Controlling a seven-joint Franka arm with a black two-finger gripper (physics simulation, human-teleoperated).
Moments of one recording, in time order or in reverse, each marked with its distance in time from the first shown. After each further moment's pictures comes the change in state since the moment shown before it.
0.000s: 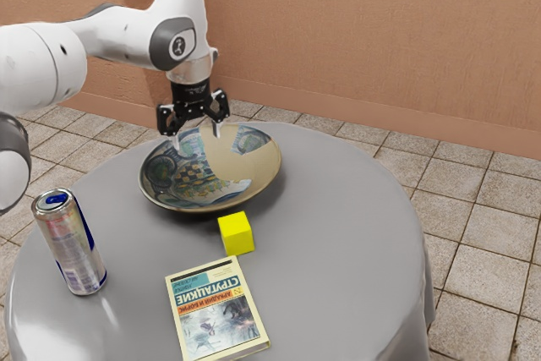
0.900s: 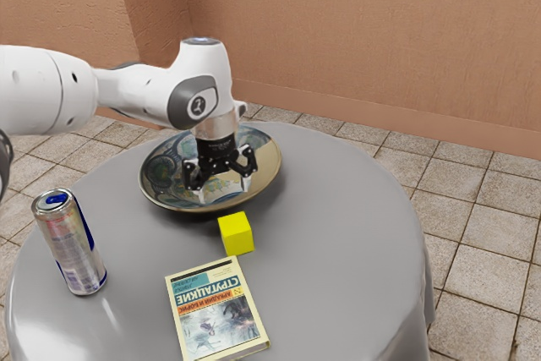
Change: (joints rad) arm -0.098 -0.097 -0.037 -0.344 -0.057 0.230 0.032
